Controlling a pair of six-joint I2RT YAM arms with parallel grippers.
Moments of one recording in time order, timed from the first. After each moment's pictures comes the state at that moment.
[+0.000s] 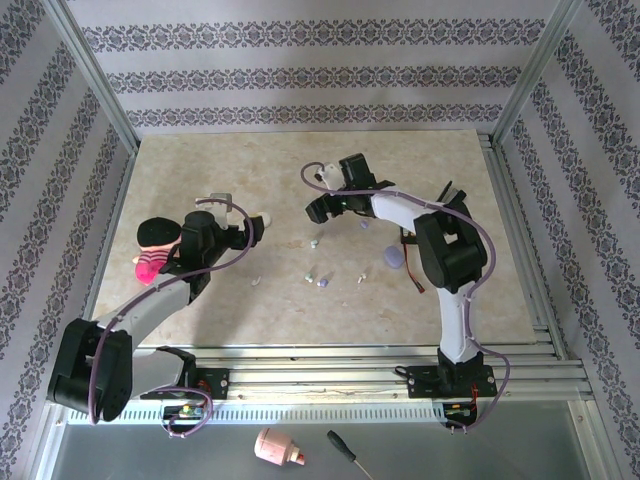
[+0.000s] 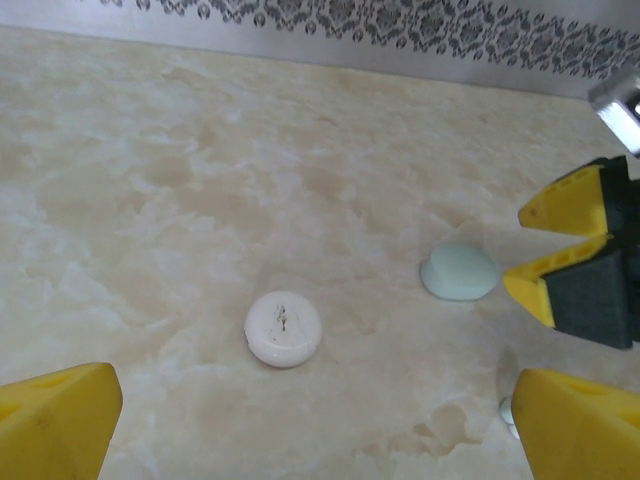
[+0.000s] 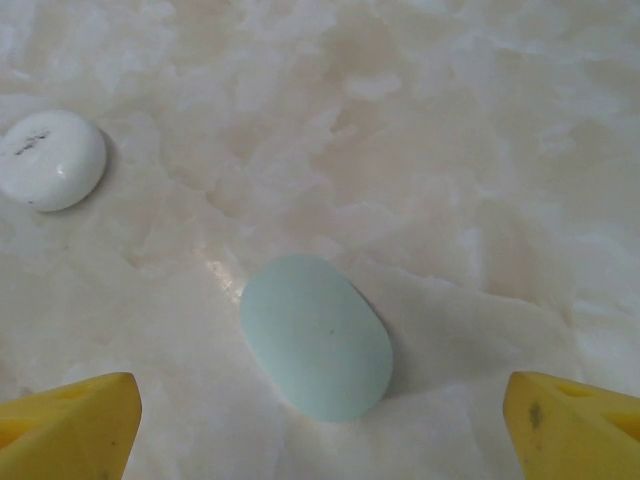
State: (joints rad) left arm -0.24 1.20 0.55 0.24 0.04 -0.26; right arm 0.44 2.11 1.50 -0.22 -0.34 -0.15
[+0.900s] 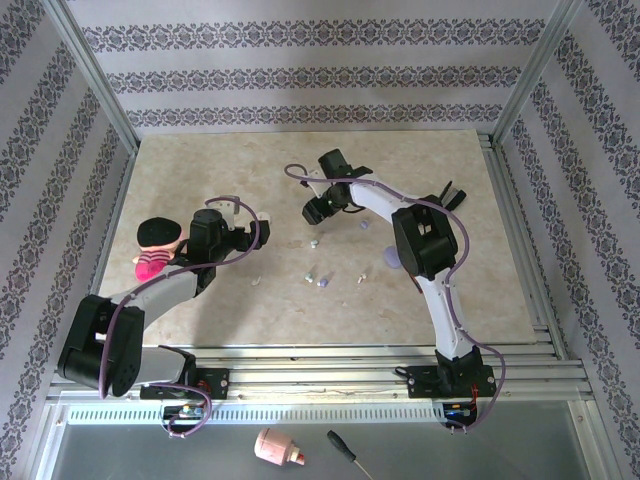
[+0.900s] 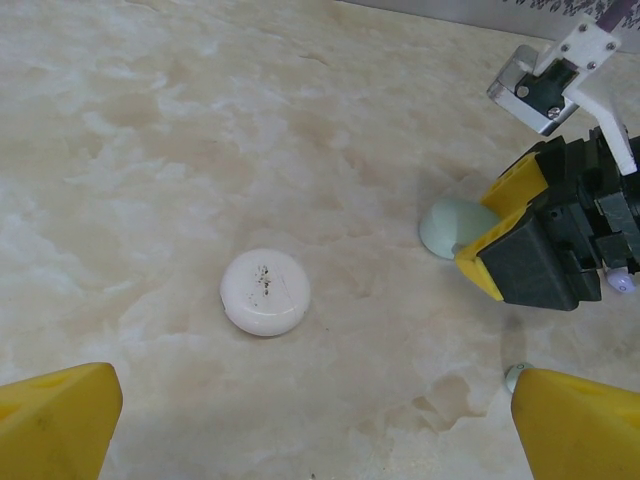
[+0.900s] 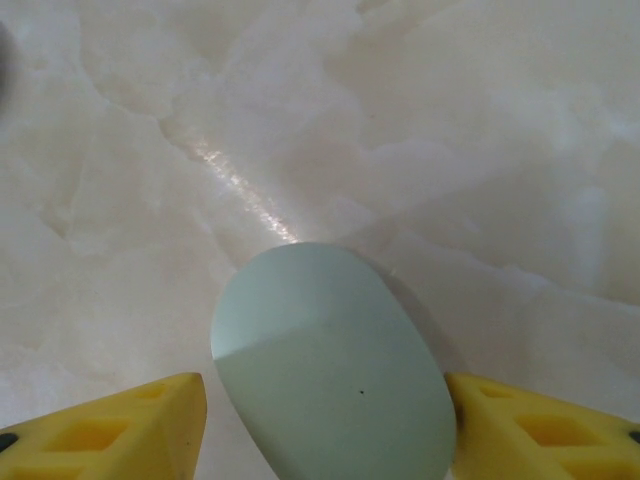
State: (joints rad) left arm -0.24 1.32 0.57 0.27 0.10 -0.28; right arm 0.48 2.33 1.85 -0.61 -0.27 -0.18
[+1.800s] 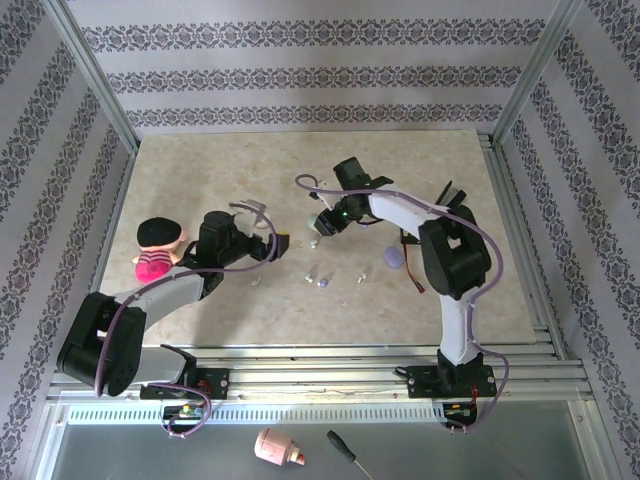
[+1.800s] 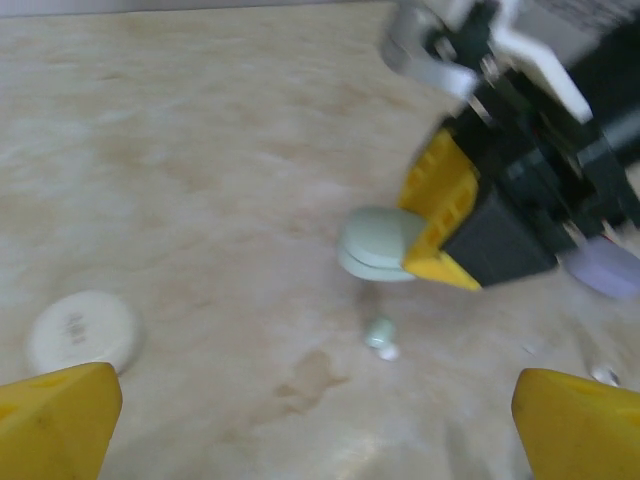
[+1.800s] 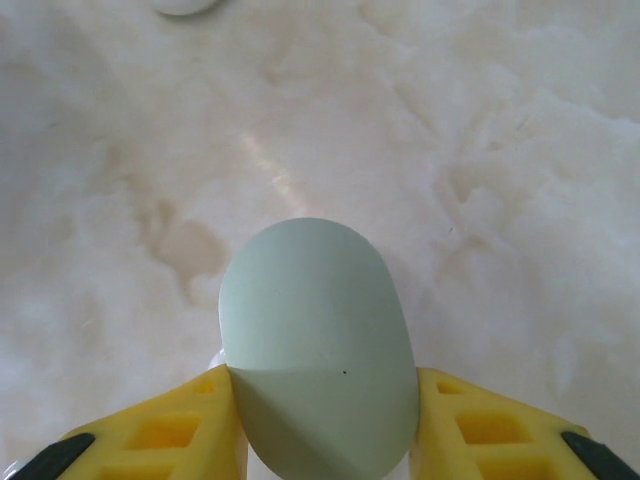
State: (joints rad) left arm -0.34 1.33 0.57 0.33 0.32 -0.09; right arm 0.47 2.00 1.48 -0.56 -0.40 -0.27
